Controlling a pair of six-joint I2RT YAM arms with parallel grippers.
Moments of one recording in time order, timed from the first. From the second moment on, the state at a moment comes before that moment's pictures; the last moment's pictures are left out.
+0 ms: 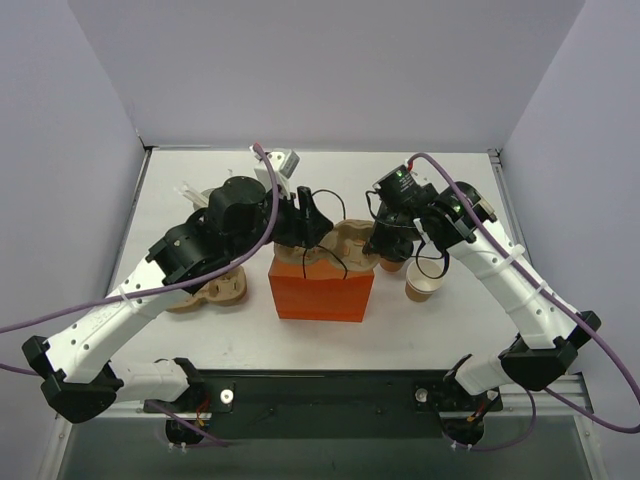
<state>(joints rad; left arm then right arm) -0.89 1.22 1.49 -0.58 -0.09 -0.54 0.74 1.43 1.74 -1.33 0.16 0.99</state>
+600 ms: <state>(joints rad) -0.95 1.25 1.45 -0.62 -0.13 -0.58 0.75 1.42 1.74 -1.32 0.16 1.00</state>
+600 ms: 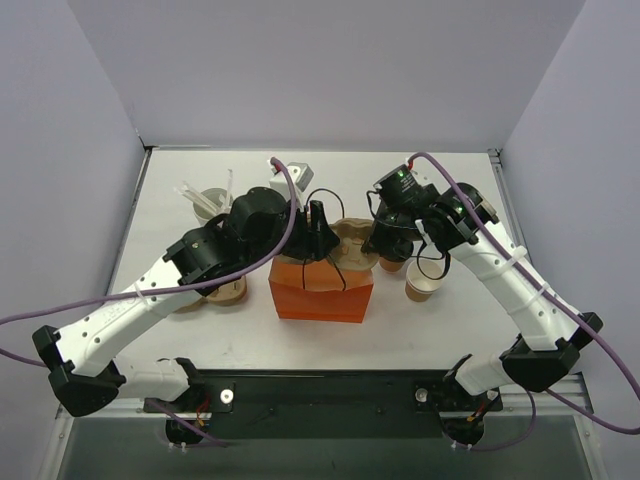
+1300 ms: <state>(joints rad) -0.95 1.28 1.41 -0.63 -0.15 -0.58 0.75 1.41 1.73 -1.30 0.15 1.00</state>
